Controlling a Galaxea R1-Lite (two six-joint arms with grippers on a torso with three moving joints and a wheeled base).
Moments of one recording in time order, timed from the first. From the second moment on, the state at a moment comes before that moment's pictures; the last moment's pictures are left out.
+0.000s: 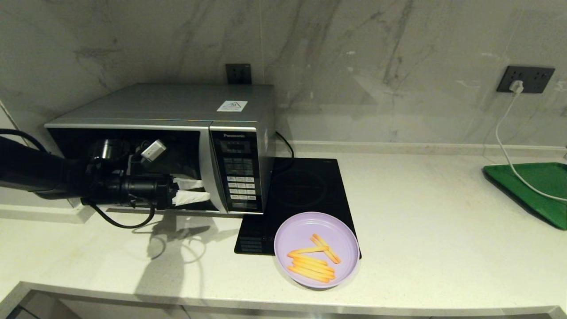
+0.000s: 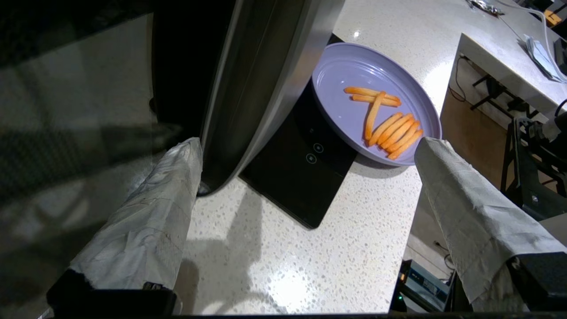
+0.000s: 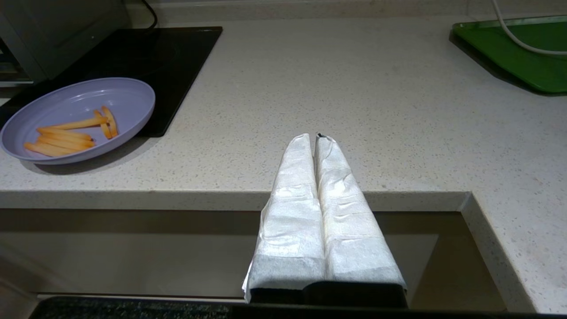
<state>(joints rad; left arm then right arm) 0.09 2.08 -1.34 0.06 -1.18 0.48 0.00 0.00 0.00 -0.02 -0.03 0.08</state>
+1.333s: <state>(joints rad) 0.08 2.05 -1.30 0.13 -1.28 0.49 0.00 0.00 0.00 -0.02 -0.04 0.08</state>
